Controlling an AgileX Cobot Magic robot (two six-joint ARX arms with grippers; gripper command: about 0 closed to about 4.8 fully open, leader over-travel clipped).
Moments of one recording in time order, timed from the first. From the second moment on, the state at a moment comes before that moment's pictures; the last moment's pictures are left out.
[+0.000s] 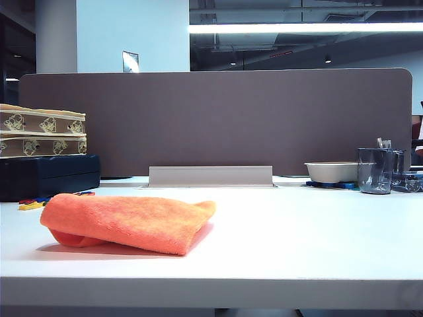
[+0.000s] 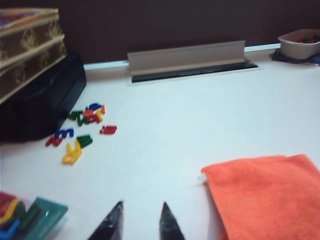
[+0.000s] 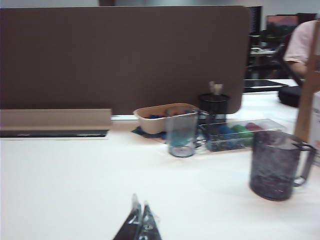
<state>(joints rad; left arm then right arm) -0.47 0.19 0.14 -0.06 -0.26 0.05 -0.04 0.00 0.02 0.13 -0.03 0.02</state>
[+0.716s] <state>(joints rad) -0.47 0.19 0.00 0.04 -0.29 0.01 -0.04 0.00 0.02 -0.02 -0.16 0.02</state>
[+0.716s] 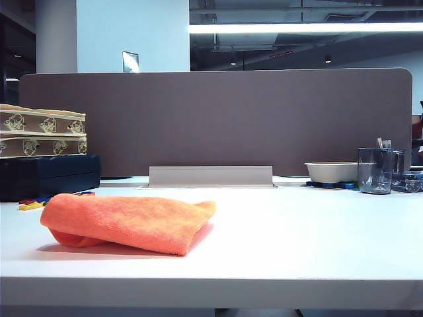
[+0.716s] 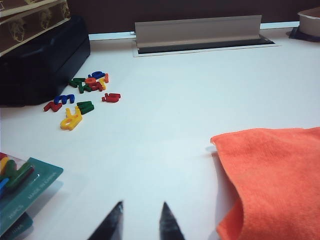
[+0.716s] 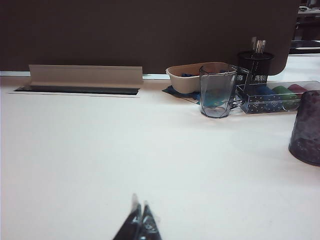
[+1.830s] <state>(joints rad) -0.47 0.19 0.00 0.02 -0.32 0.01 -0.04 0.00 0.01 -0.04 -0.15 -0.29</state>
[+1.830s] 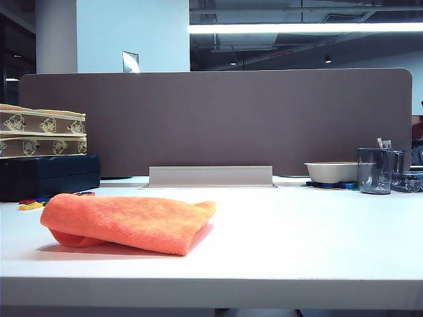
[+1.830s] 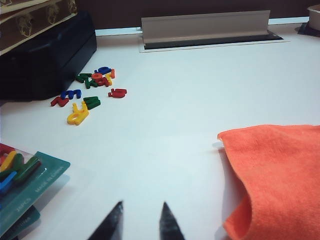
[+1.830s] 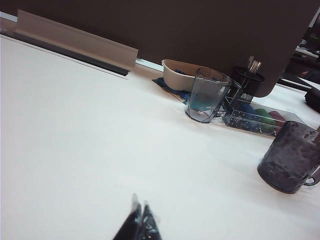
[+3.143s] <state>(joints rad) -0.47 0.00 0.00 -0.12 -0.31 0.01 -0.04 0.00 0.01 -0.04 -0.15 -0.29</state>
